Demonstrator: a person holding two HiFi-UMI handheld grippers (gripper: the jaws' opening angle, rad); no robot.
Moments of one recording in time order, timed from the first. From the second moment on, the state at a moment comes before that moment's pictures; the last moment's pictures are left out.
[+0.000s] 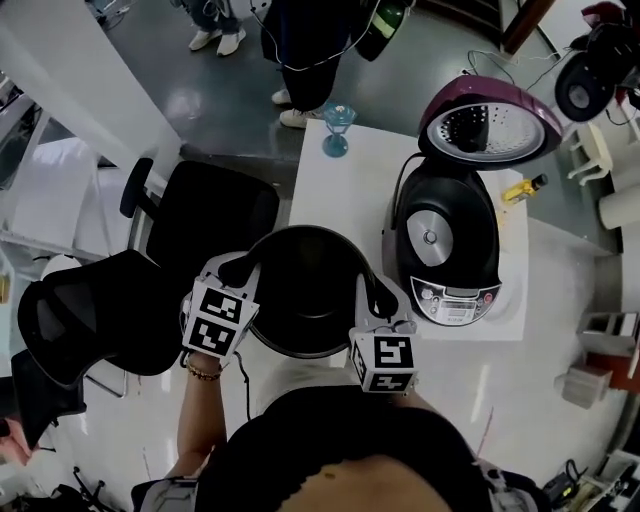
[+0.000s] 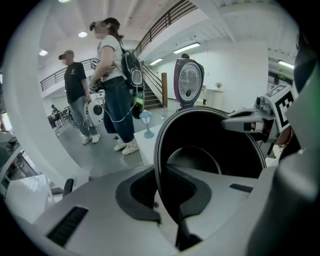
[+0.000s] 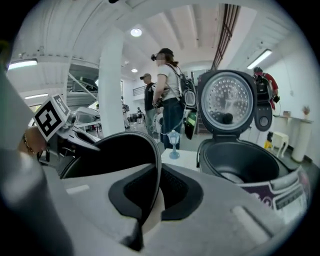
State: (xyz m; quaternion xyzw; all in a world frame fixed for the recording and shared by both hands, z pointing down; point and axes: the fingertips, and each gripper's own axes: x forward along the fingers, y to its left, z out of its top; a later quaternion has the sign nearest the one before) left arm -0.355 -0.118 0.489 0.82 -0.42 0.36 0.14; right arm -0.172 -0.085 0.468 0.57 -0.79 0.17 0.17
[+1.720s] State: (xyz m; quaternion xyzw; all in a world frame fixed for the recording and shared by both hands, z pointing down) left arm -0.266 -0.197 0.587 0.87 -0.23 0.41 0.14; right arm -0.119 -0.083 0.580 0.67 -0.62 0.38 0.15
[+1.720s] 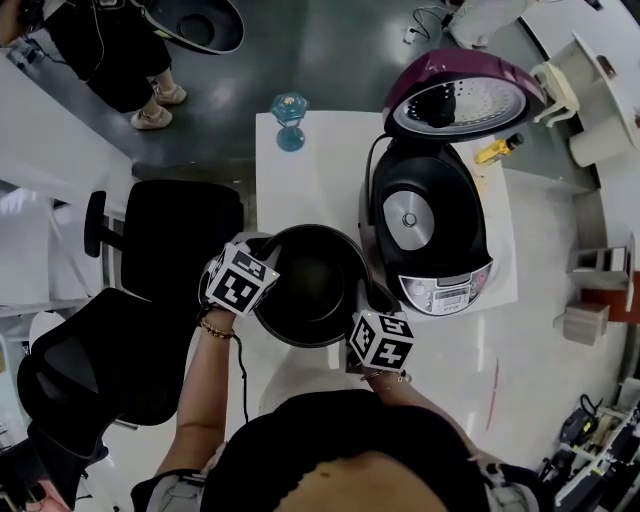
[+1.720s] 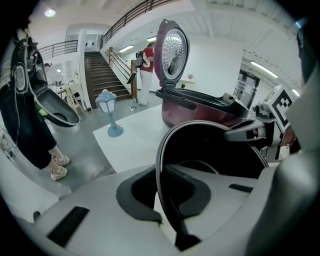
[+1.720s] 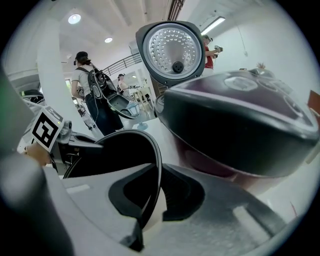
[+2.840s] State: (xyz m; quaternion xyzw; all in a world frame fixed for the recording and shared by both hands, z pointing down) left arm -0.326 -0.183 0.427 0.89 -0.41 0.18 0.06; right arm -0.145 -0.028 0.483 0.46 -0.75 0.48 0.02
